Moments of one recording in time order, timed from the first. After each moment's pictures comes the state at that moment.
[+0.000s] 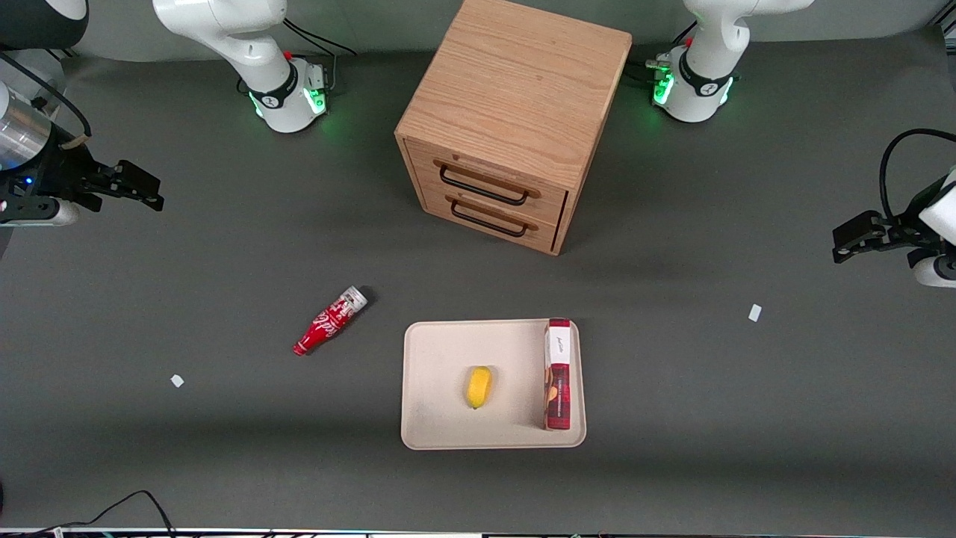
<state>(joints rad) 0.07 -0.10 -0.03 -1.72 -0.03 1.59 0.07</state>
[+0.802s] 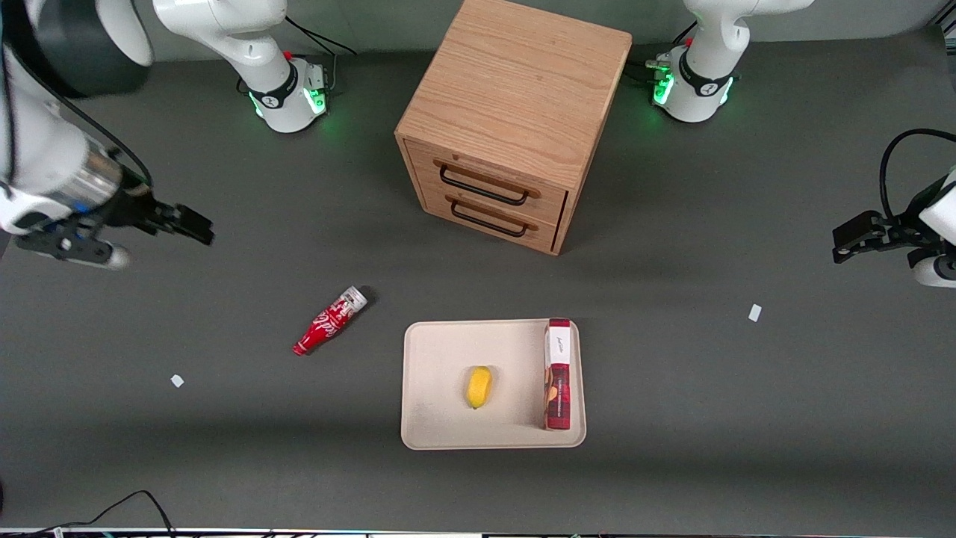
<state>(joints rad) 0.07 0.03 0.08 -1.78 0.01 1.79 0.44</state>
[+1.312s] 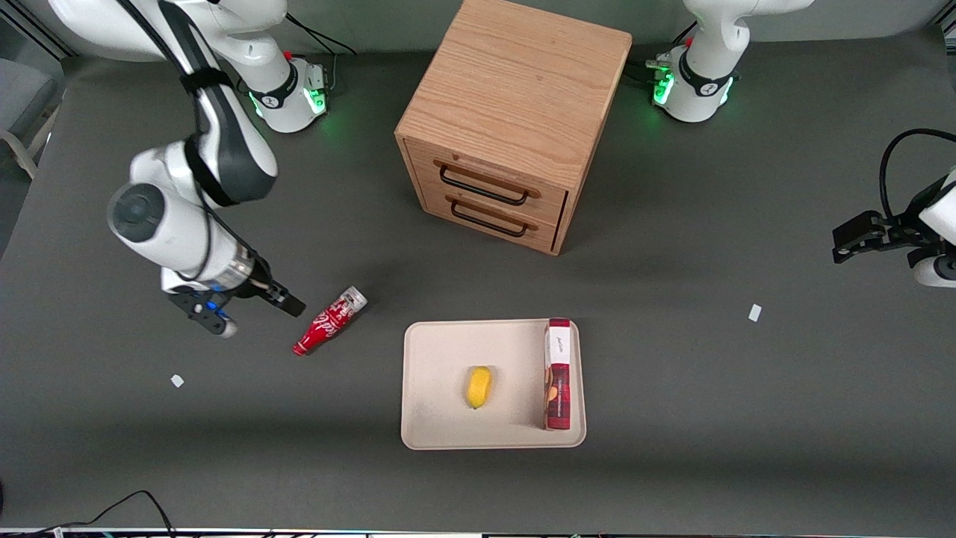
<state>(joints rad) 0.07 0.27 0.17 -1.98 0.01 2.29 0.93</state>
